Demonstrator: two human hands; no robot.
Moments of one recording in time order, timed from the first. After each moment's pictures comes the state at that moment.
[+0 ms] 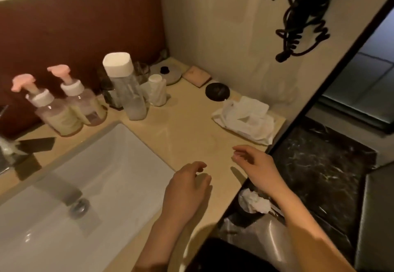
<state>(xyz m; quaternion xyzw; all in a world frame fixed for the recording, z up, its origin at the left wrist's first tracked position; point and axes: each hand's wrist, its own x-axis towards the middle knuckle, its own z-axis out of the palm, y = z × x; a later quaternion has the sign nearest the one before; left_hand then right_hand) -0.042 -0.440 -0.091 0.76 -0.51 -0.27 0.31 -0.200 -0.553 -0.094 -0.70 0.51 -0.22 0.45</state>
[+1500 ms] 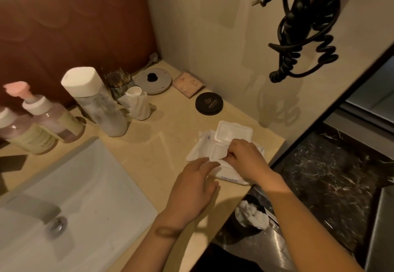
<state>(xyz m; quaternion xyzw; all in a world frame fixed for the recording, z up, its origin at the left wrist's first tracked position) -0.067 -0.551 -0.101 0.71 -0.62 -0.23 0.26 -0.191 -0.691 -0.115 -0.89 0.40 -0.03 0.19</state>
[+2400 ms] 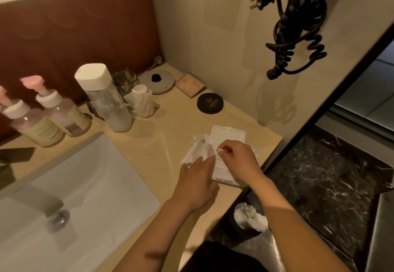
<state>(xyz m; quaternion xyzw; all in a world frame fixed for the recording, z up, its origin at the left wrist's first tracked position) -0.074 -0.550 -0.106 0.74 -0.63 -0.24 0.10 -0.185 -0.658 -0.116 -0.80 0.47 -0.17 0.33</state>
